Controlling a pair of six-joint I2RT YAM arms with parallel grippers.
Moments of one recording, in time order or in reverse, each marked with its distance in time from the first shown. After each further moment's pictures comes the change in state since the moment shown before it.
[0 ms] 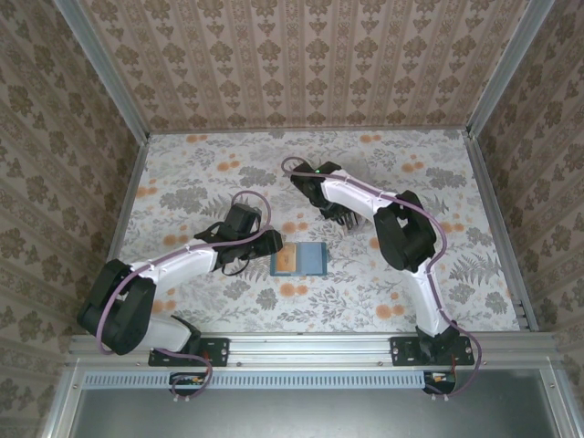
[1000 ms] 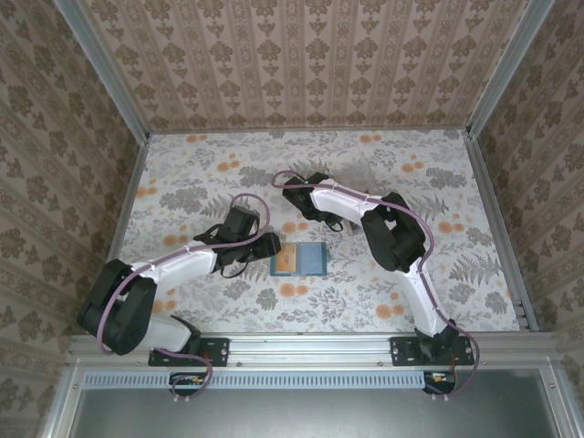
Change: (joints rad) left arm 0.007 0.000 -0.026 0.007 0.001 0.000; right arm 0.044 0.059 -0.010 -0.017 0.239 -0.005
